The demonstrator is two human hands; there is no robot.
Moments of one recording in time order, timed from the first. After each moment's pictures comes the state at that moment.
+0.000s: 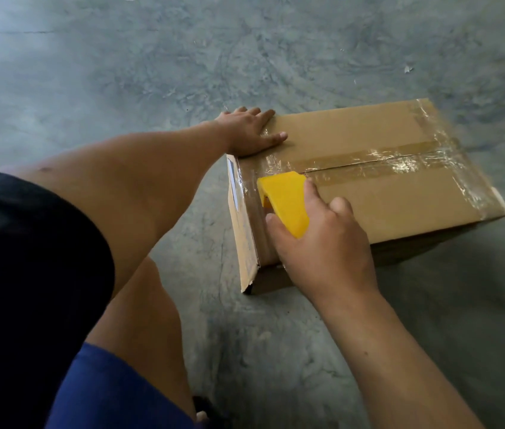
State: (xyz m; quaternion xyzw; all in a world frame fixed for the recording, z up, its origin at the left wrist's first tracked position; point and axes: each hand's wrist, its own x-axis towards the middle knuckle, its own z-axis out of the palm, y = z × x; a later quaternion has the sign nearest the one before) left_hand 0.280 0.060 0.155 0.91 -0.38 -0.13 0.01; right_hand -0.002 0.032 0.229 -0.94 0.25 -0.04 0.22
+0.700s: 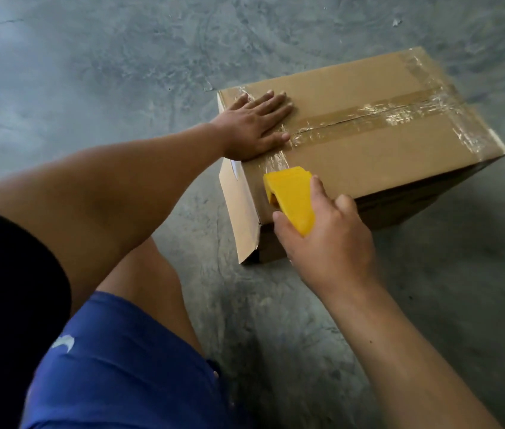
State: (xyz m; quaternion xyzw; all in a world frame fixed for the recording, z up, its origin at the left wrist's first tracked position) left_hand 0.215 0.057 0.145 0.83 -0.55 -0.09 0.01; right_hand -0.055 0.026 0.214 -0.93 0.30 -0.02 0.22
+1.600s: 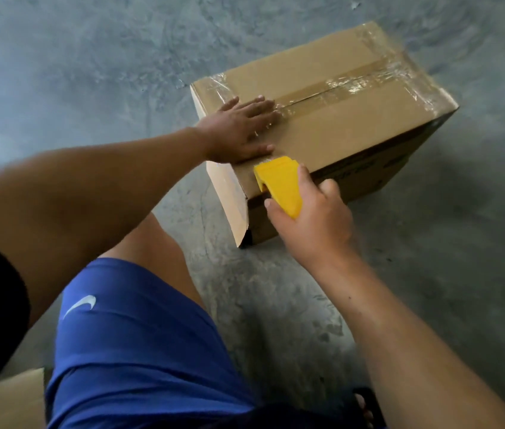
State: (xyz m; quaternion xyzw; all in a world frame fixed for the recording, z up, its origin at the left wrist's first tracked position) left_hand 0.152 0.051 0.159 0.79 -0.60 -0.08 -0.01; right_hand -0.105 0.012 0.201 -0.91 0.33 -0.04 0.24
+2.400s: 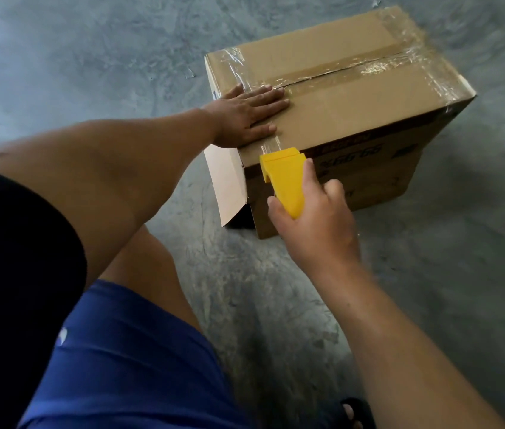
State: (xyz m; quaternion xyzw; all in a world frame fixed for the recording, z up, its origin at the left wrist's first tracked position) left_hand 0.178 0.036 0.139 0.79 -0.60 -0.10 -0.01; right_hand -0.104 0.005 0.186 -0.92 0.31 -0.04 0.26
